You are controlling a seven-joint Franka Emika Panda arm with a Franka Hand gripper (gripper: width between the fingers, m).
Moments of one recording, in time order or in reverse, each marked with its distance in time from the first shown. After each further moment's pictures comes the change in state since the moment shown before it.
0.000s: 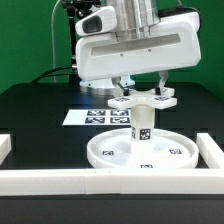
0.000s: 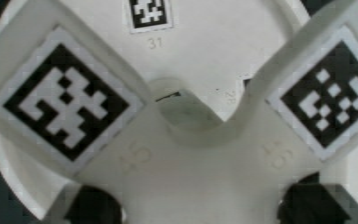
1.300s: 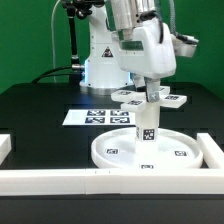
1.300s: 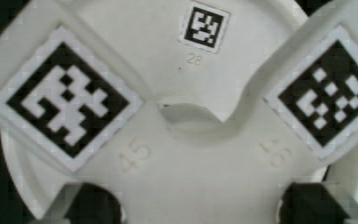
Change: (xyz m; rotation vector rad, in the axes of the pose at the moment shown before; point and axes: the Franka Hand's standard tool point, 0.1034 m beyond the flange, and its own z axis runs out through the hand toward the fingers) arm 0.001 -0.009 0.001 0.083 0.060 1.171
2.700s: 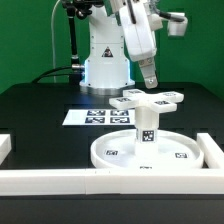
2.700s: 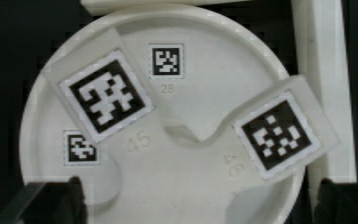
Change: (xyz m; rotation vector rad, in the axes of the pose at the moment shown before) arm -0.007 -0.014 -0.024 0.070 -0.077 0.262
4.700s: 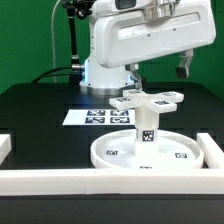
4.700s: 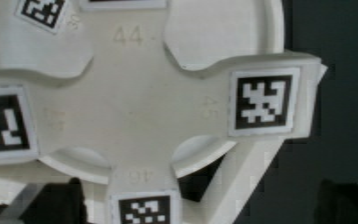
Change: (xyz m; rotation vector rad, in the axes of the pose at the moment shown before) arm -0.015 -0.003 0.001 -0.177 -0.056 -2.108
